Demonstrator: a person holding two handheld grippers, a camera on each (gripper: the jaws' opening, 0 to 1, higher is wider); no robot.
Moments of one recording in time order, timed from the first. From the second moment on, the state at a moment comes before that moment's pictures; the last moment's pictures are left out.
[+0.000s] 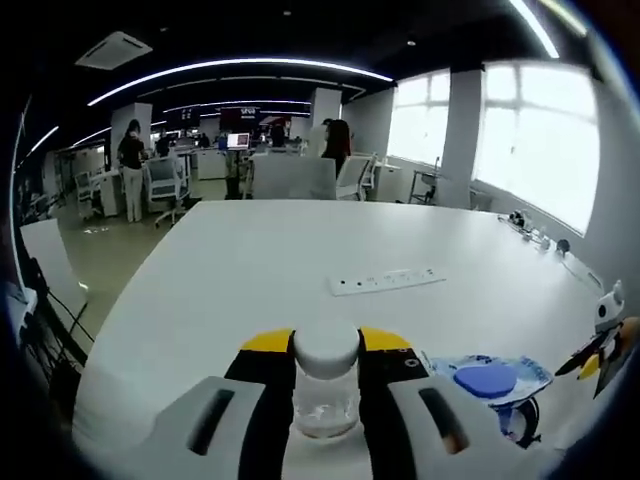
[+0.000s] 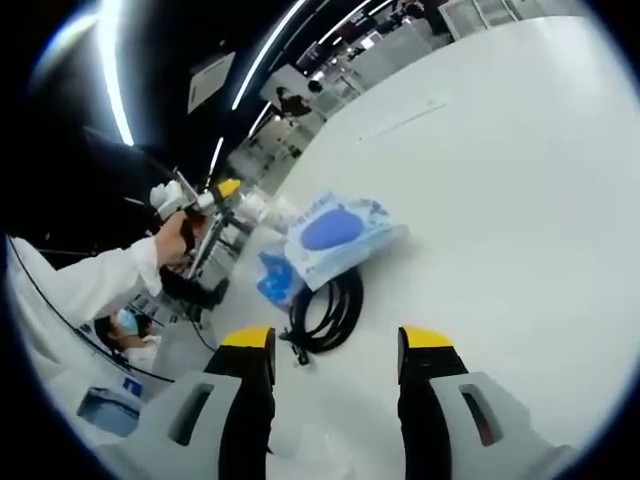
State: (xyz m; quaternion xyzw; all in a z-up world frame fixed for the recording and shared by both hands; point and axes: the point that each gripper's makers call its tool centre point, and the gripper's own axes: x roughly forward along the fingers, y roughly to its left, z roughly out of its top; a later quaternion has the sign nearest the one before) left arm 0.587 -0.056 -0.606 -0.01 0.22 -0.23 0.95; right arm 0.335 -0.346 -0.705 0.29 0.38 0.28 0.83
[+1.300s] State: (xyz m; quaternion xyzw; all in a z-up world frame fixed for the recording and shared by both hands) left arm 0.581 -0.032 -0.573 -0.03 0.16 -0.17 0.97; right arm 0.322 -0.340 -0.694 0.28 0.37 0.29 0.84
